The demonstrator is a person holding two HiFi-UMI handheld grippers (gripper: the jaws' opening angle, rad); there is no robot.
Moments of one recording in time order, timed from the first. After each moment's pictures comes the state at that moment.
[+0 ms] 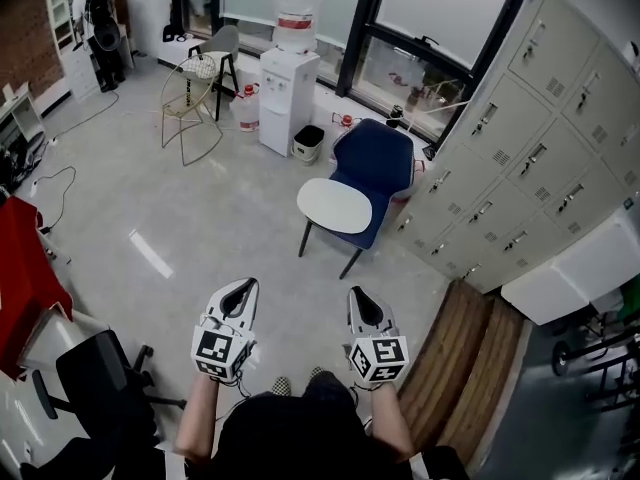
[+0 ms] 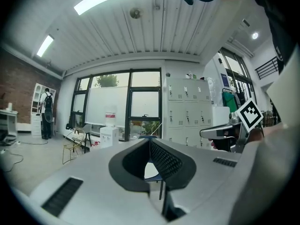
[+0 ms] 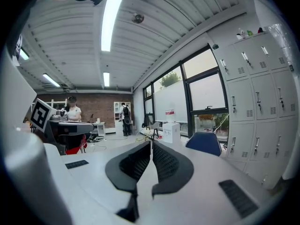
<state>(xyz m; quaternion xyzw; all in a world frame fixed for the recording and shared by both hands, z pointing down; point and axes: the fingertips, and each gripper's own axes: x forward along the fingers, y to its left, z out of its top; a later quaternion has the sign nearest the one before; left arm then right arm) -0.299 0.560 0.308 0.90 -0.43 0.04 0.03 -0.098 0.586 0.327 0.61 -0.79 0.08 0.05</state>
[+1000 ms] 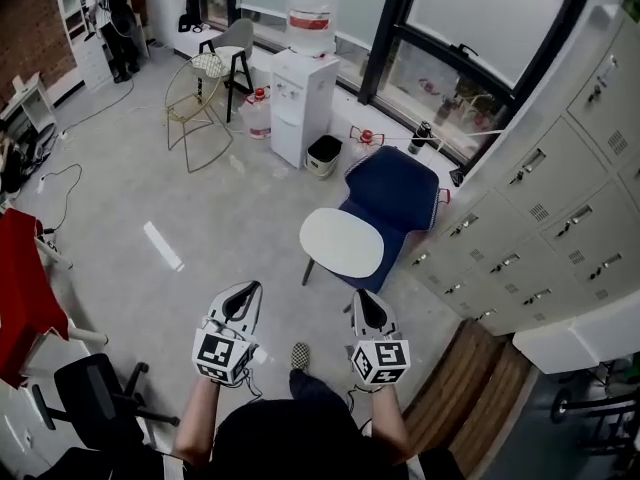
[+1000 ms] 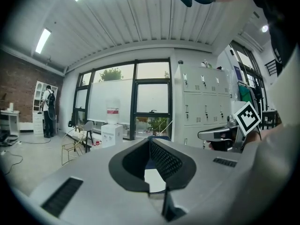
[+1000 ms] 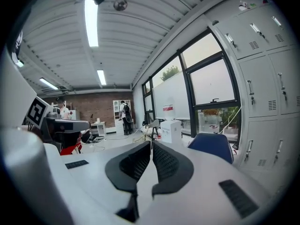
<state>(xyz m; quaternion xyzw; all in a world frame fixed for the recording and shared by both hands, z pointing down) -0.206 0.276 0.324 0.88 -0.46 0.06 0.04 -0.001 0.281 0.356 0.58 -0.81 0.10 0.05</state>
